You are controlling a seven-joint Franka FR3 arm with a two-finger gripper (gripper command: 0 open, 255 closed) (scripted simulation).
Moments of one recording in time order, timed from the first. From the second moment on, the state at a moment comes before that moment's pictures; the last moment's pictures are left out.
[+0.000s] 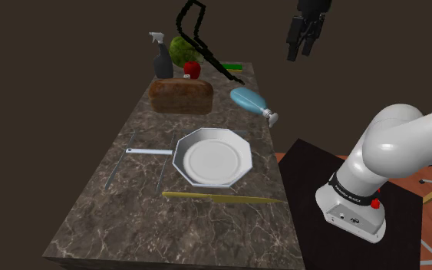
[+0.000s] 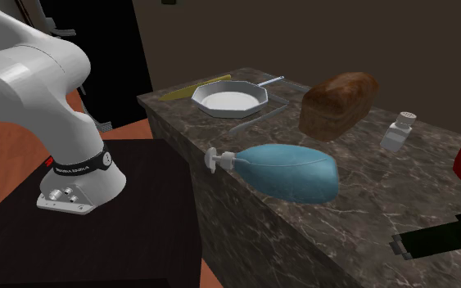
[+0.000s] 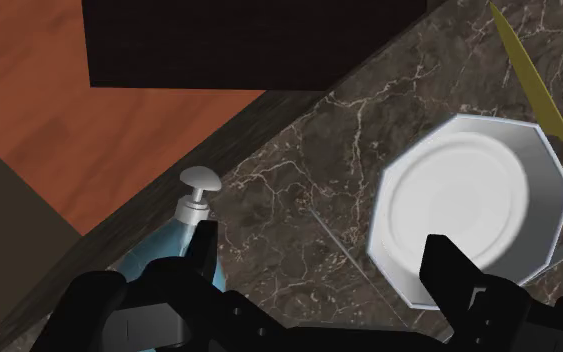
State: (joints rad) arm -0.01 -0.75 -0.05 -2.26 0.04 1.46 0.02
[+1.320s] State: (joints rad) arm -0.08 -0.42 -0.11 -2.55 -0.09 2.04 -0.01
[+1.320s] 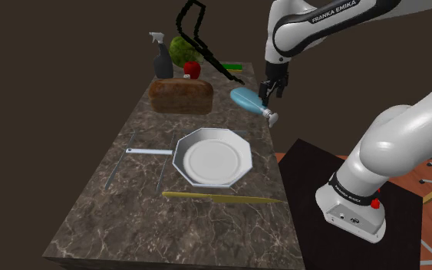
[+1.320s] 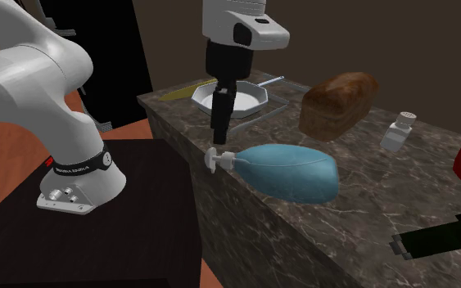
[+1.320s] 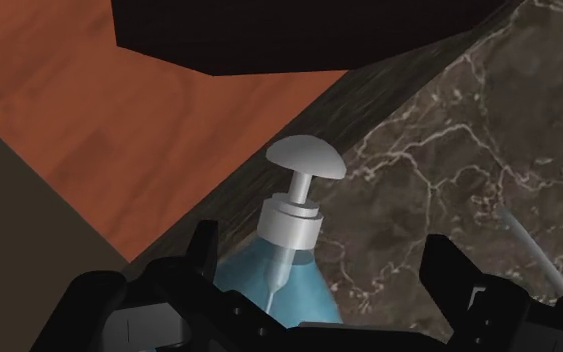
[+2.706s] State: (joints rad) arm -0.09 -0.29 -0.12 -2.62 -0.10 2.23 0.00
